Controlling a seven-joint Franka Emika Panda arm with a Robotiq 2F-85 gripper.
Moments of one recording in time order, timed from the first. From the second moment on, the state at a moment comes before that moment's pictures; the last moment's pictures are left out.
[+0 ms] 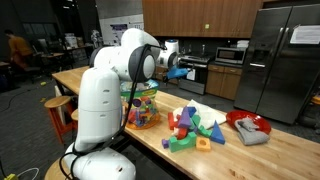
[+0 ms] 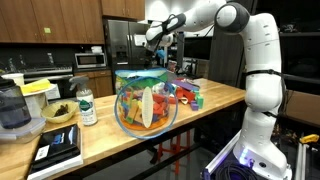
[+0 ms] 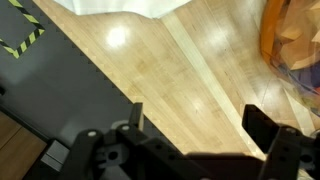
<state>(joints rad) 0.01 0.29 0.09 -1.64 0.08 2.25 -0.72</state>
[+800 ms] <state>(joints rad) -0.02 0.29 0.09 -1.59 0.08 2.26 -0.72</state>
